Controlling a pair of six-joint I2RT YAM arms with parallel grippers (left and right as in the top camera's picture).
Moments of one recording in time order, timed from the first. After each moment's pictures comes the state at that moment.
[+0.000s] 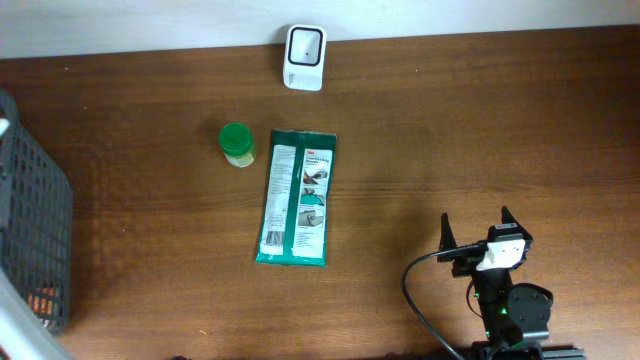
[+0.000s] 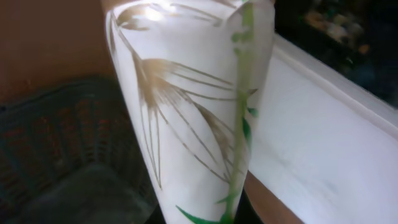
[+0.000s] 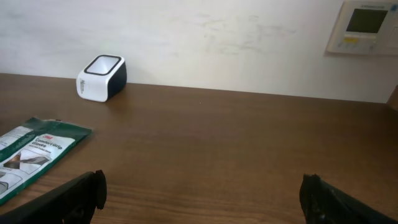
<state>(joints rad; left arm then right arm) 0.59 1.47 1.89 -0.75 -0.05 -0.34 0.00 0.01 0.01 -0.07 -0.04 -0.05</state>
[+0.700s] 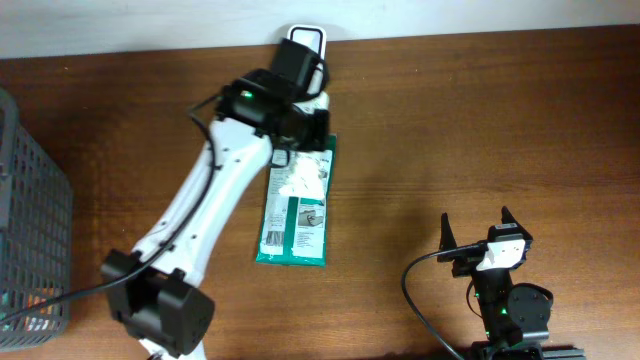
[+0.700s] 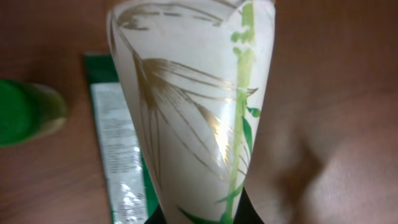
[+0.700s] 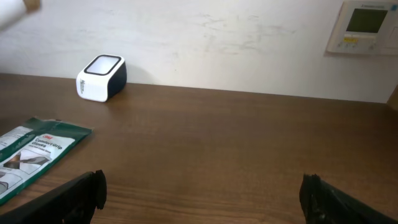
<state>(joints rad) -0.49 1.89 1.89 -1.11 0.08 -0.28 0.00 0.01 0.01 -0.07 -0.04 -0.05</state>
